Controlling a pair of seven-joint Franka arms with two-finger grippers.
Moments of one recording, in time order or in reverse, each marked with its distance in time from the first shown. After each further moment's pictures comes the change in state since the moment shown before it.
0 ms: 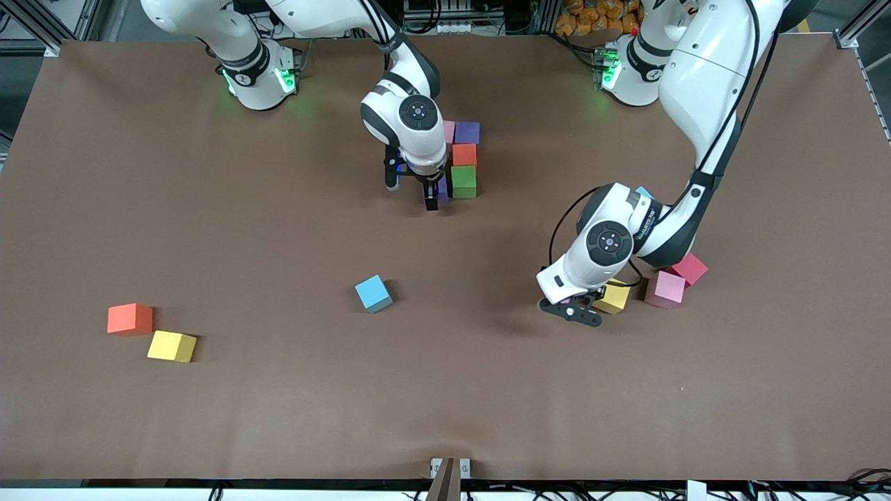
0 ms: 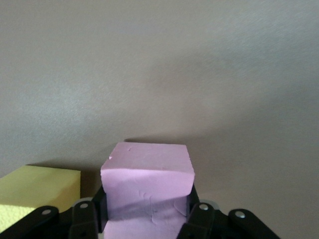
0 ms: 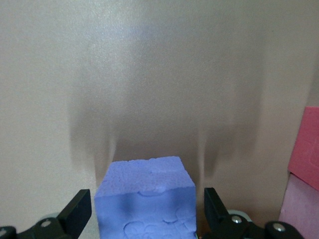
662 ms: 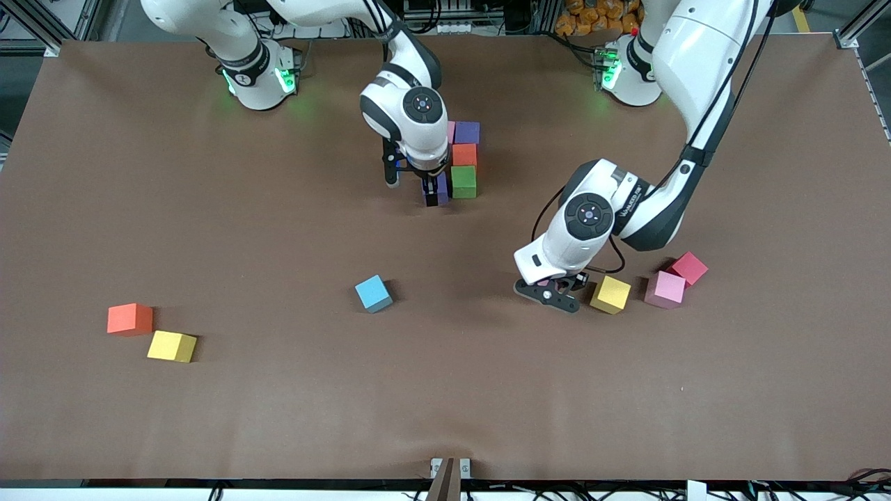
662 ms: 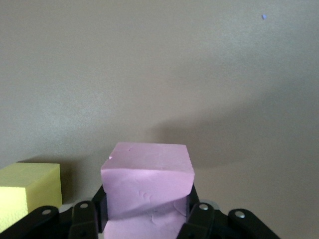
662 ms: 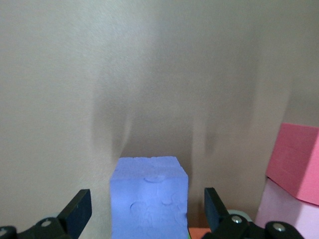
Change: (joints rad) left arm -0.029 -0.072 -0.051 0.005 0.000 -0.068 0.000; right arm -0.004 -0.068 -0.004 0.024 -0.032 -0.137 -0.058
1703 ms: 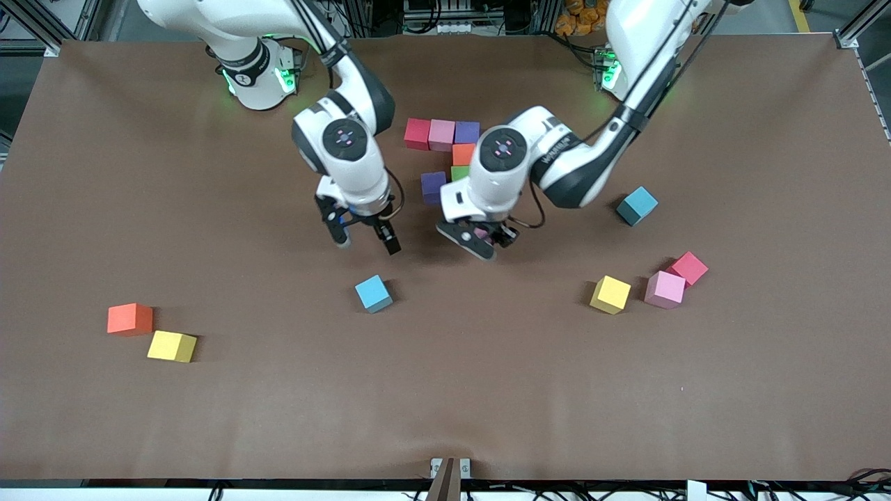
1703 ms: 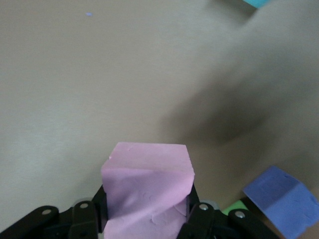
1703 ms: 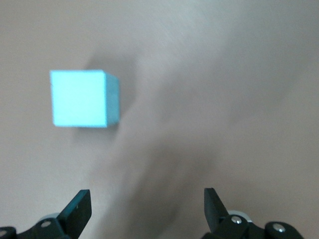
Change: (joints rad) left arm -0.160 -0.033 -0.112 0.010 0.000 -0.038 -0.029; right arm -0.294 -0.067 -0.016 0.069 -0.075 -0.024 -0.720
